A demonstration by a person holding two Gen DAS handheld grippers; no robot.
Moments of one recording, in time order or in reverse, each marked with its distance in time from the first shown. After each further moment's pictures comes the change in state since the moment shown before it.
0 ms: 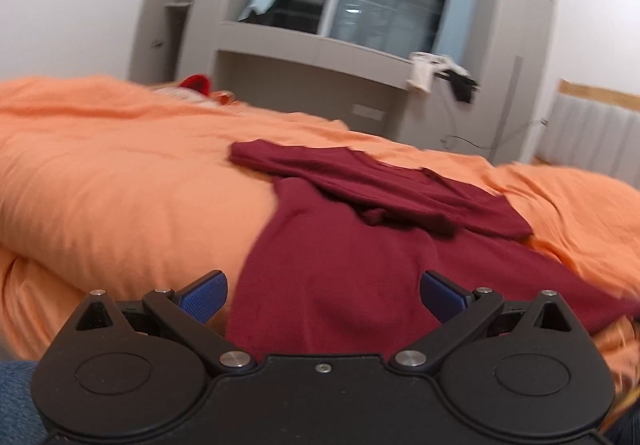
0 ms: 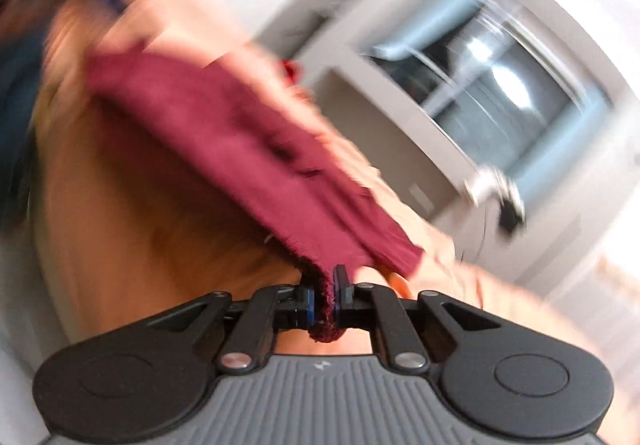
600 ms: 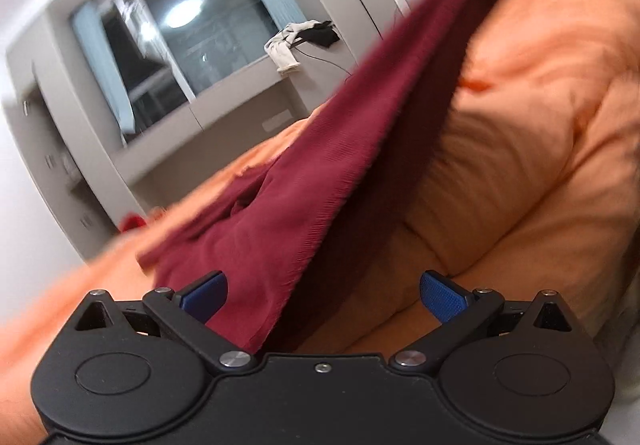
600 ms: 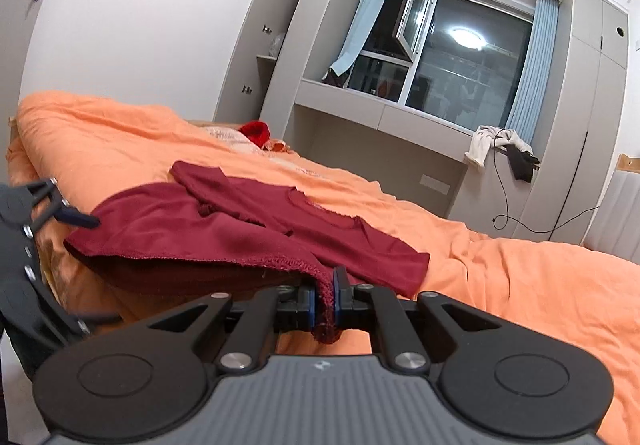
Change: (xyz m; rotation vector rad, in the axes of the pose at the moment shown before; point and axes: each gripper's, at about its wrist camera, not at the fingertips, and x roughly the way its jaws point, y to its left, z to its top) left arm 0.019 -0.148 -0.075 0.823 -0.030 0.062; right arm -0.017 -0.090 0.031 0.324 -0.090 0.109
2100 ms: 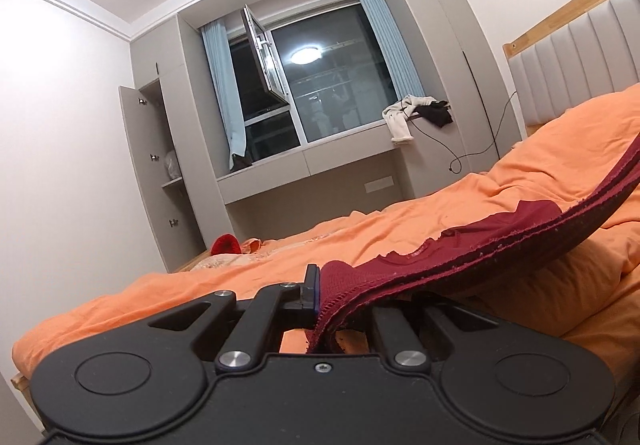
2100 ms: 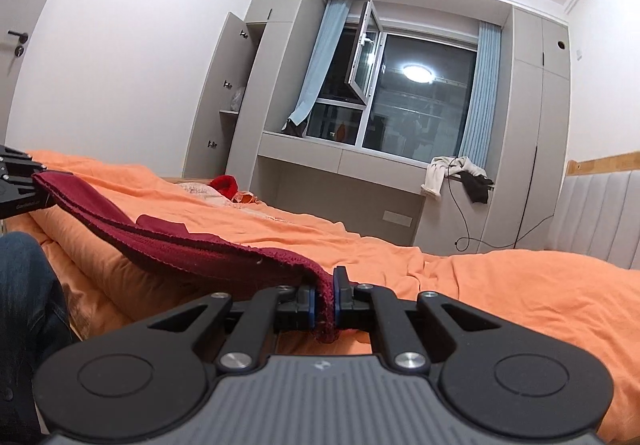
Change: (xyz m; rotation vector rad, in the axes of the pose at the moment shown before) left arm -0.148 0.099 0.018 -0.319 -0.170 0.223; right arm -0.119 -0.001 -0.011 0.107 -0.145 -0.105
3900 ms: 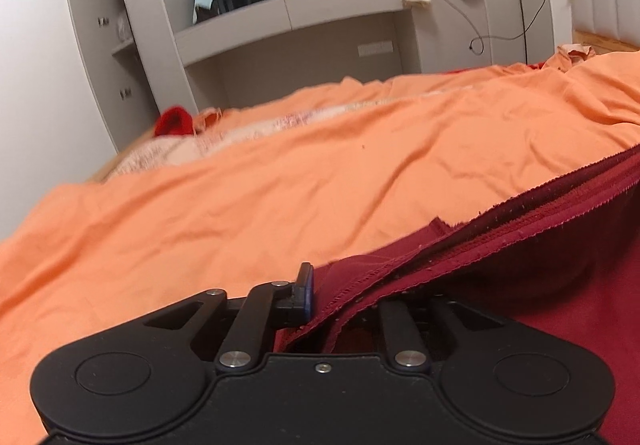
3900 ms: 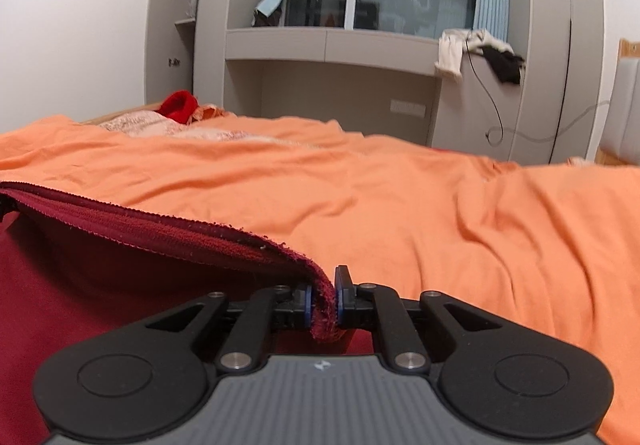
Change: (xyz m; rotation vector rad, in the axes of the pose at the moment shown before) left arm 0.441 0.015 -0.004 -0.081 0.477 -0.088; right arm 0.418 -0.082 -0.024 0.148 0.352 0.031
